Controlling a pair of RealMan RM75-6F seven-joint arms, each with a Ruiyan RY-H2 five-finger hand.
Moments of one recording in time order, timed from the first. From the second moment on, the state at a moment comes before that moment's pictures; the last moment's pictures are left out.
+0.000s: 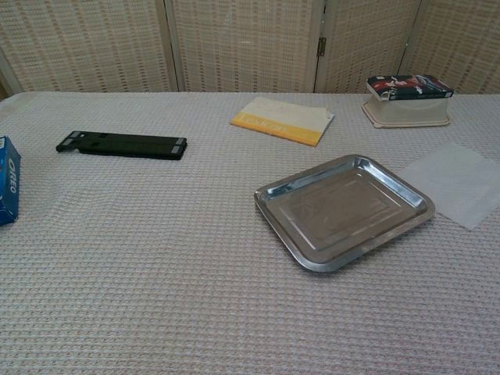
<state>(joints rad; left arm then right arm) -0.13 -1.16 -0.04 -1.54 1.57 1.50 0.02 0.05 -1.17 0.00 -1.55 -1.57 1.55 -0.13</state>
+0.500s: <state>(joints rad) -0.13 -1.16 -0.05 -1.52 1.55 1.51 -0.02 0.11 -1.24 0.05 -1.44 -1.47 1.40 -0.22</state>
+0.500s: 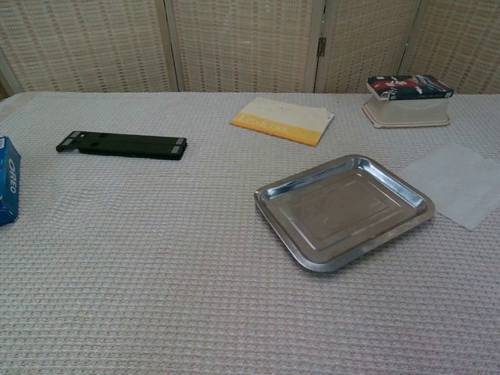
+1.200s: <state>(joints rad) -0.12 -1.14 -0.06 -1.54 1.50 1.49 -0.02 0.37 -1.43 0.08 -0.98 -1.39 0.96 -0.17</state>
